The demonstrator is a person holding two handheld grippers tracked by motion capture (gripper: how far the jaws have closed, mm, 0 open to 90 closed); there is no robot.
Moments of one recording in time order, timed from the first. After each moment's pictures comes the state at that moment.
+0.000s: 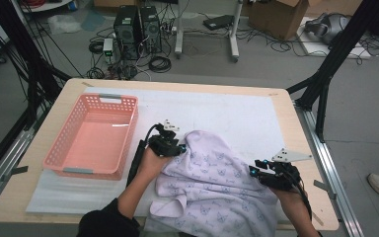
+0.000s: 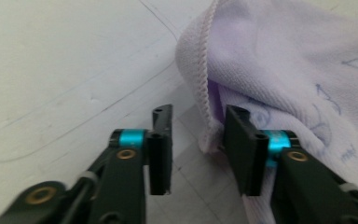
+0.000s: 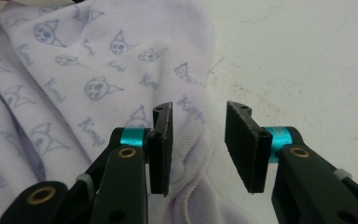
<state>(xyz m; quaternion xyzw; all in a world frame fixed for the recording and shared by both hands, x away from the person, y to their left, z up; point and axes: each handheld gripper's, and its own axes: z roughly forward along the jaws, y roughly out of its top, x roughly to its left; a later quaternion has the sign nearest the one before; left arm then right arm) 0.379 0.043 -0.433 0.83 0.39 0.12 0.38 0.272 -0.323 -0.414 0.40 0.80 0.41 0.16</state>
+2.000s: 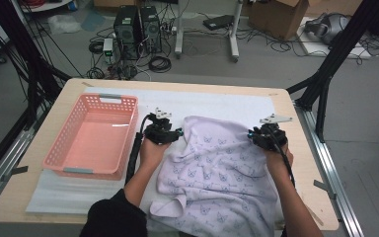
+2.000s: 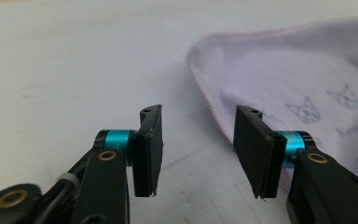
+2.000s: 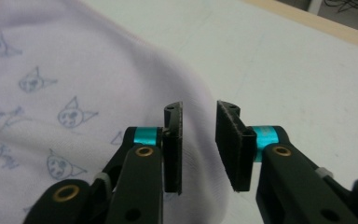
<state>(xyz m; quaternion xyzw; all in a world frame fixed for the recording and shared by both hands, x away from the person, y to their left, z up) 0.401 0.053 -0.426 0.77 0.45 0.15 0.43 0.379 -0.315 -0.403 0.46 0.77 0.35 0.26</state>
